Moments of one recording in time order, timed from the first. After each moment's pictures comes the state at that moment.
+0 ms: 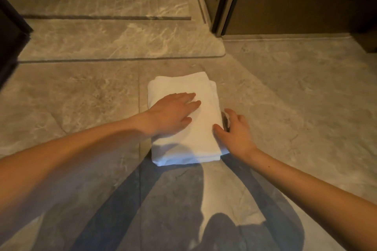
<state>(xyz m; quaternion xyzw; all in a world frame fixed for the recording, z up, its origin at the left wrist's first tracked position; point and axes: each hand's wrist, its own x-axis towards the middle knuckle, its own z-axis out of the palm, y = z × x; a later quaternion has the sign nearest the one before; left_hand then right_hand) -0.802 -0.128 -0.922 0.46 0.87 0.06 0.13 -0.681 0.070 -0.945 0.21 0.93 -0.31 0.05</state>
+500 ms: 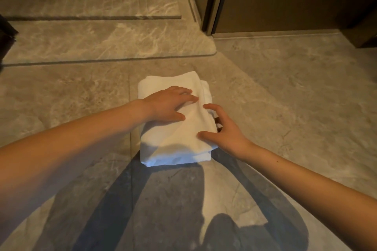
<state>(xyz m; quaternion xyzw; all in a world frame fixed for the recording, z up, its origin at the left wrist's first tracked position) -0.833 -0.108 -0.923 0.46 0.86 0.09 0.21 -0.671 0.064 -0.911 0.14 0.82 -0.55 0.09</state>
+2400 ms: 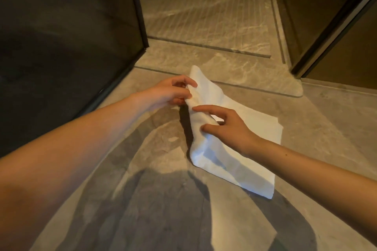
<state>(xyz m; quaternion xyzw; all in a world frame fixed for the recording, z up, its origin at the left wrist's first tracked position) -0.841 -0.327 -0.848 0.02 0.74 0.64 0.23 -0.750 -0.125 -0.835 -0.11 0.81 -0.55 0.15</state>
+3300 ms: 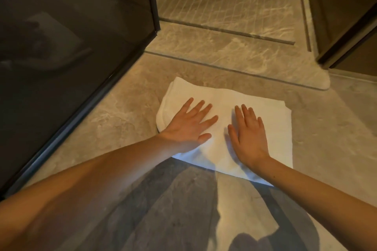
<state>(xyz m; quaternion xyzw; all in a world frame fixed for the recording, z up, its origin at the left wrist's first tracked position) -0.768 -0.313 -0.936 0.30 0.95 -0.07 0.06 -0.754 -0.097 -0.959 -0.08 0.99 -0.15 0.03</state>
